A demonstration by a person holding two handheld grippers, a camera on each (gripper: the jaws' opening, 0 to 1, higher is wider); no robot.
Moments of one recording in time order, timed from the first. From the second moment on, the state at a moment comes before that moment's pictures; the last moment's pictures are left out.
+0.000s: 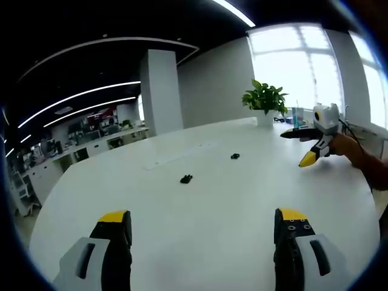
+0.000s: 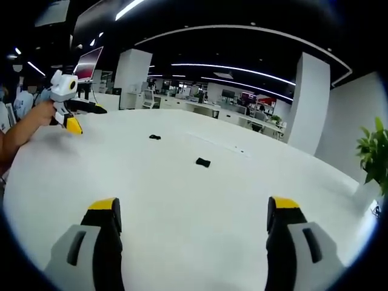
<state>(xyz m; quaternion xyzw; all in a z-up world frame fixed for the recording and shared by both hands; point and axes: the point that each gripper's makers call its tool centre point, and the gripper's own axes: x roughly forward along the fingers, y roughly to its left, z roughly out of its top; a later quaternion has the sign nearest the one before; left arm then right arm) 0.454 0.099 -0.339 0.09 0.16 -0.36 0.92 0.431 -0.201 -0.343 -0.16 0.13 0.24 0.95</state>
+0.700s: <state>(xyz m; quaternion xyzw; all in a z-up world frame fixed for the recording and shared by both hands) 0.453 0.098 -0.340 0.09 0.16 -0.36 0.91 0.433 -0.201 -0.344 -0.16 0.14 0.24 0.95</state>
